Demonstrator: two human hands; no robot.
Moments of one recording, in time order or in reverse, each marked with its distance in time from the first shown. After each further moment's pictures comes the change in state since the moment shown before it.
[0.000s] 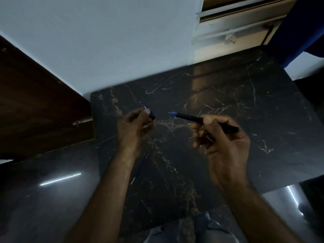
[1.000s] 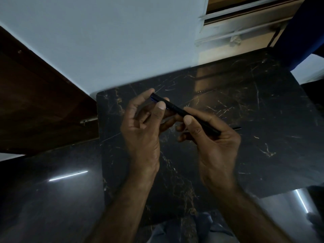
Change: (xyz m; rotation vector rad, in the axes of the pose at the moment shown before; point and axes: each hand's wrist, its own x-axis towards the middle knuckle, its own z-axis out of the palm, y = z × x) left_hand -0.094 0.040 0.056 -0.208 -0.015 0.405; right_hand -0.005 0.000 0.013 -0.062 -0.115 -0.184
